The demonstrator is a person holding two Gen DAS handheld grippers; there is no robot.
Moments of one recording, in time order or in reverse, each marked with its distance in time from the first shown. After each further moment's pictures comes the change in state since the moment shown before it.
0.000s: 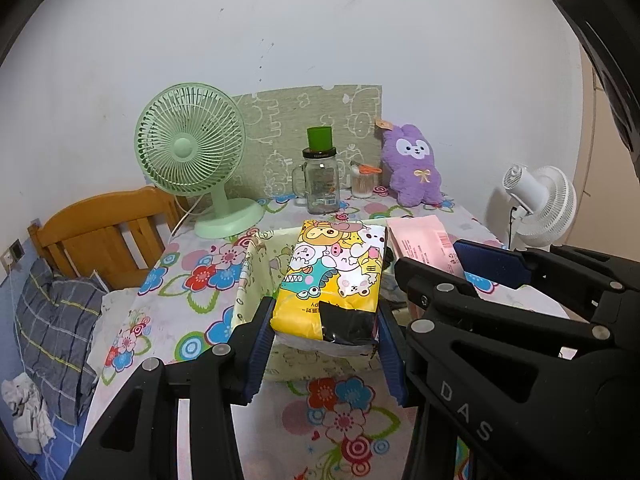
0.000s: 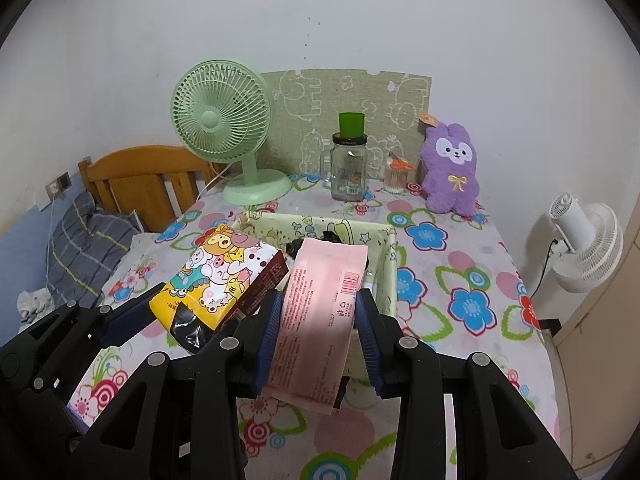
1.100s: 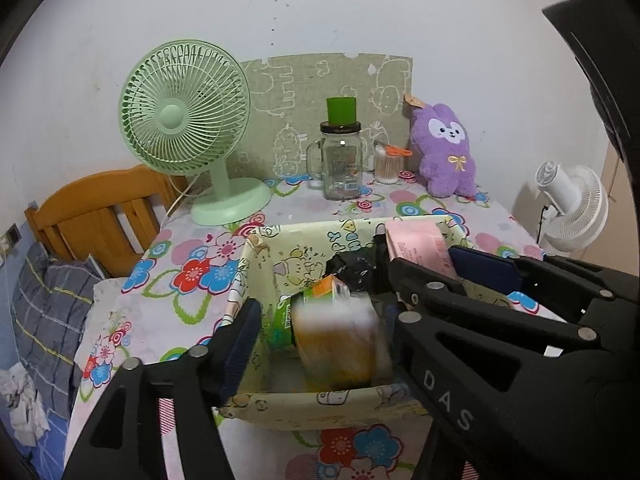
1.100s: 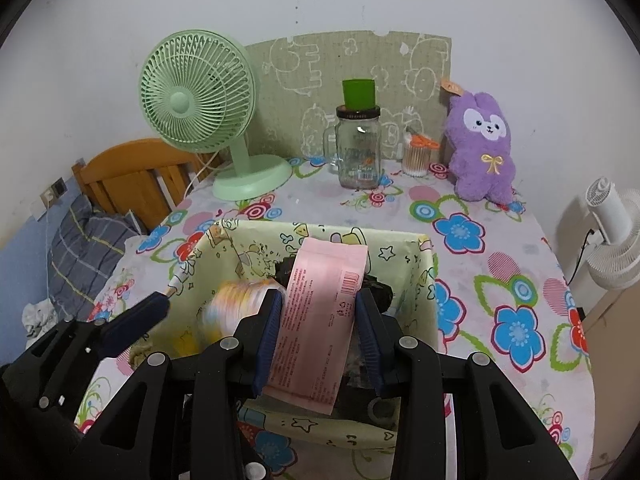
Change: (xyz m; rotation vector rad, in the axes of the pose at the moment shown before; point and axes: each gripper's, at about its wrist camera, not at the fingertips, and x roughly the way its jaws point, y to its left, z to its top) left arm 0.077 0.012 0.017 -0.044 0.078 0.041; right arm 0.095 -0.013 0.025 0.044 0.077 0.053
